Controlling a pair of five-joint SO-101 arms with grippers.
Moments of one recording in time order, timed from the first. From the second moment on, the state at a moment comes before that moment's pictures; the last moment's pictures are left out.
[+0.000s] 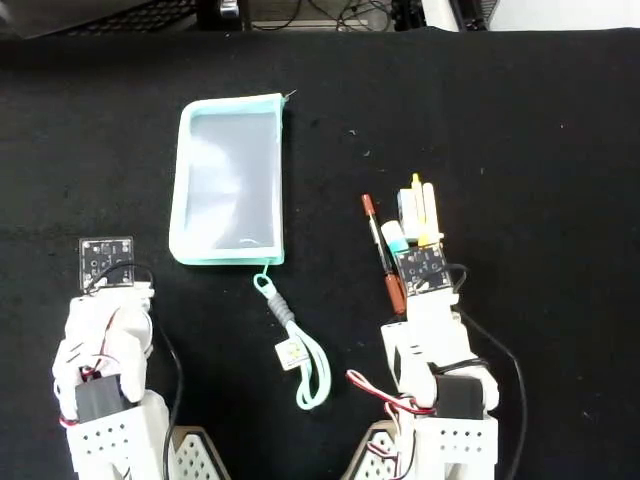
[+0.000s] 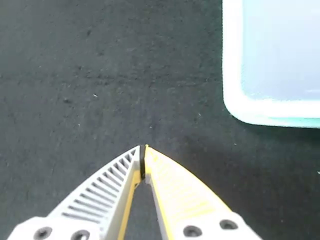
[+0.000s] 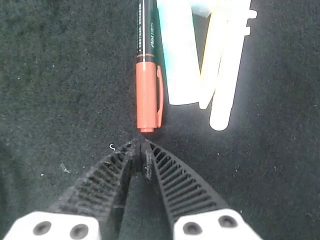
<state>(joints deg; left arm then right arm) -22.5 -101.5 96.6 53.1 -15.1 3.3 -103.6 96.8 72.9 13.4</state>
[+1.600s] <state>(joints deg) -24.8 -101.4 96.6 59.4 -15.1 -16.3 -103.6 94.8 56.2 25.1</state>
